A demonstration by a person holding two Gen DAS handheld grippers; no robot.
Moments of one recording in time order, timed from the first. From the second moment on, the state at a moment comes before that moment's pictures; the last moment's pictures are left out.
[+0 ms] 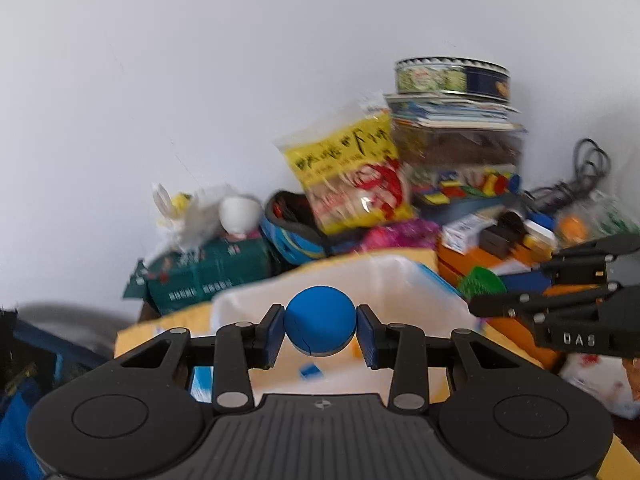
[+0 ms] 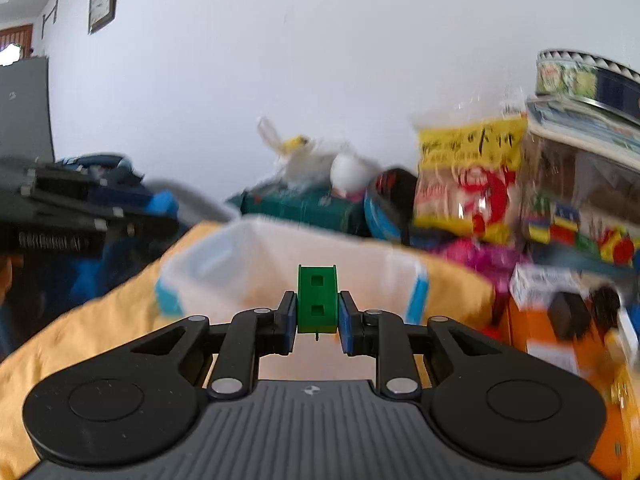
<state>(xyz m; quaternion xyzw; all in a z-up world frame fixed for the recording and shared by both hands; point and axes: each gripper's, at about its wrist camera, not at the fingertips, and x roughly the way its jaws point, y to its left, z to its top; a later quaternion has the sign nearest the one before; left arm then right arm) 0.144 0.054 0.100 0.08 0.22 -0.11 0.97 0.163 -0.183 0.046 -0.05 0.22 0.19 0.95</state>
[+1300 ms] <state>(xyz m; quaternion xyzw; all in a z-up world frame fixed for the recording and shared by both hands) 0.024 0.036 -0.026 0.04 0.39 -0.18 0.90 0.076 -0.188 -0.060 -0.04 0.37 0.24 0.90</state>
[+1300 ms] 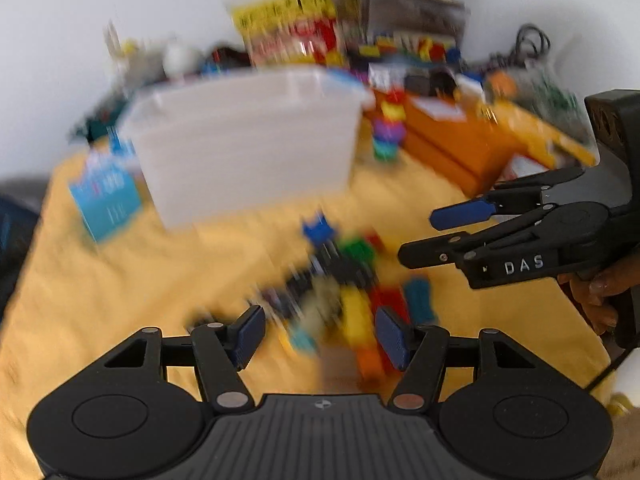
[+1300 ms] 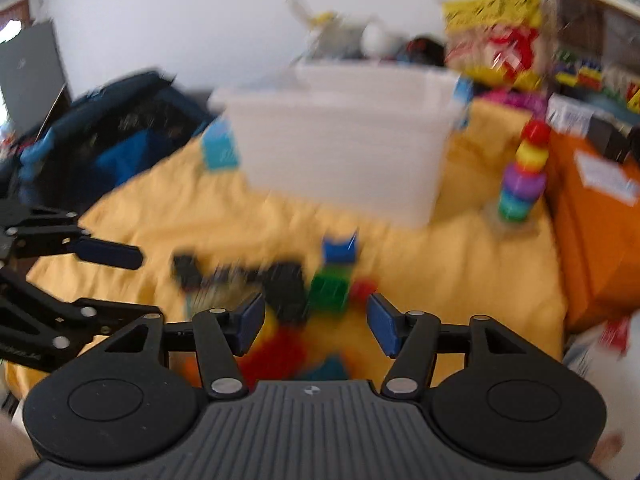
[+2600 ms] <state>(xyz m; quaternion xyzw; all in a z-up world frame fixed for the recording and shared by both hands) -0.010 0.070 -0.069 0.07 0.44 -0.13 0.88 0.037 -0.128 -0.083 -0.11 0.39 0.31 0.86</state>
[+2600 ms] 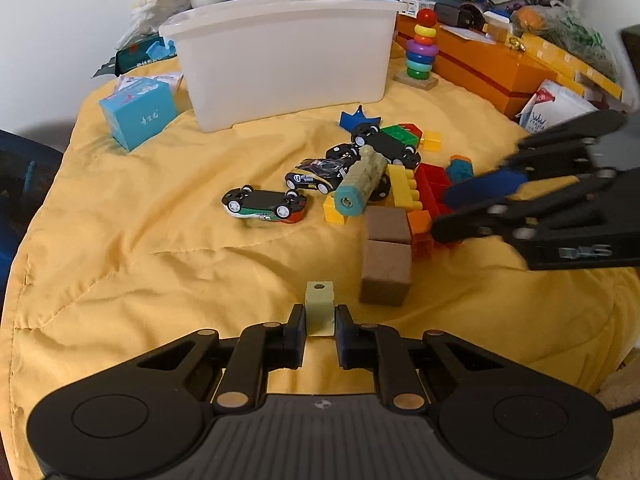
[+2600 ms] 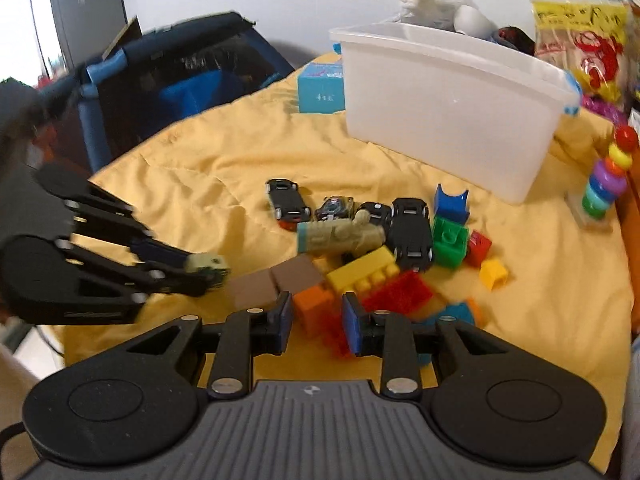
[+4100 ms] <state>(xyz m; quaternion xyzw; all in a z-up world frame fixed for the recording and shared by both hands) -0.019 0.059 -0.078 0.02 0.47 -0.16 0.87 0.008 -0.142 -0.098 -0.17 0.41 0.29 0.85</state>
